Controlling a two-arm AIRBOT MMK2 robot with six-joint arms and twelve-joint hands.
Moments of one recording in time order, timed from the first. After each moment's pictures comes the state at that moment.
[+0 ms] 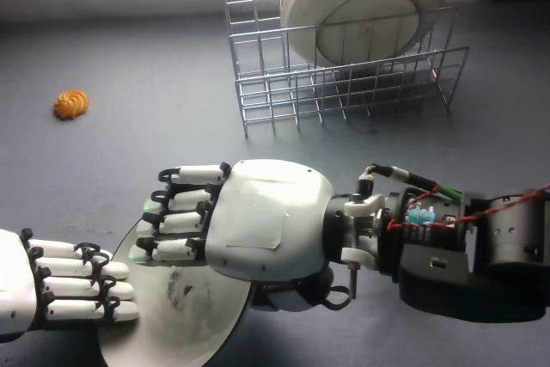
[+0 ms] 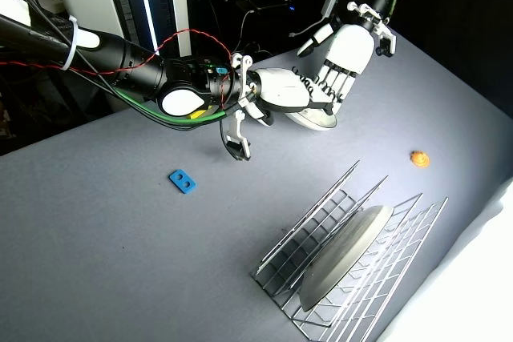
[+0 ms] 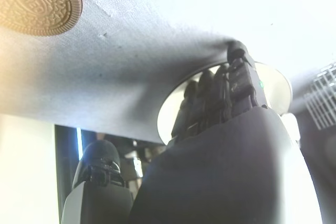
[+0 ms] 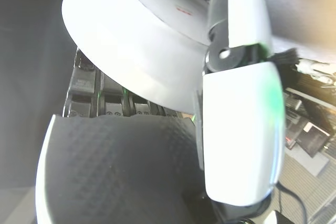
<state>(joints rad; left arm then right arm) 1.19 -0.76 1.12 1.16 -0.73 0.13 -0.69 -1.45 1.09 -0.25 0.50 -1.19</state>
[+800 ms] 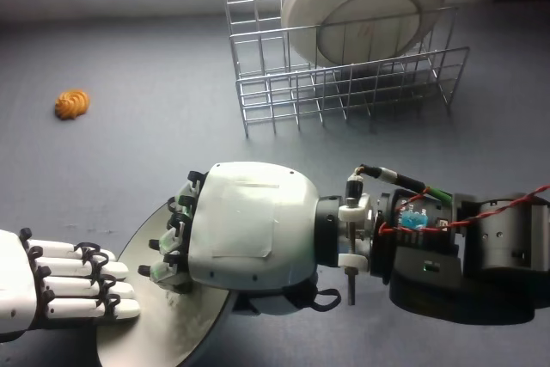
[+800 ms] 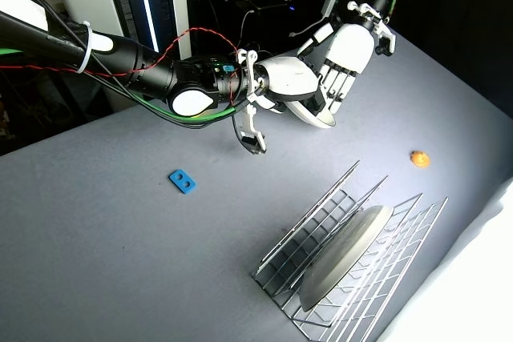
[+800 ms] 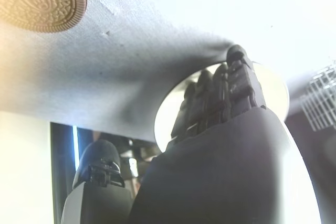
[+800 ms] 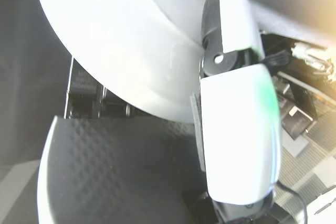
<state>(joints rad) 1.19 -0.76 1.11 1.10 -0.73 0.13 -0.69 -1.48 1.12 -0.25 0.57 -1.20</state>
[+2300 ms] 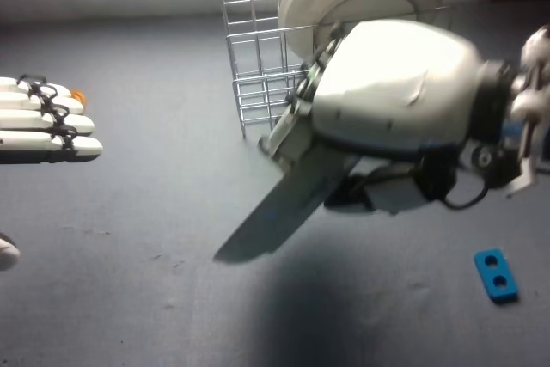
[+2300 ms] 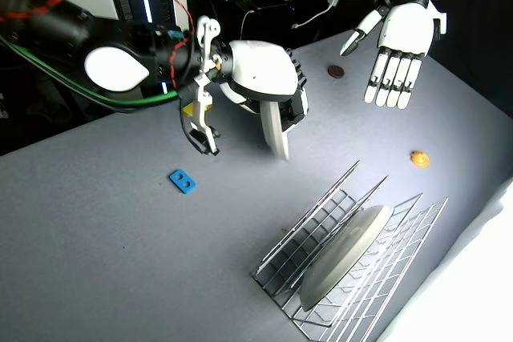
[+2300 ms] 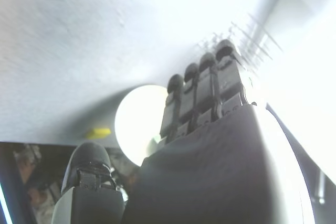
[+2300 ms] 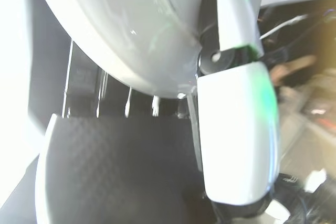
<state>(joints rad) 0.94 -0.65 1.24 1.02 -0.83 0.10 -0.53 -1.05 0.86 -0.36 0.42 -0.84</state>
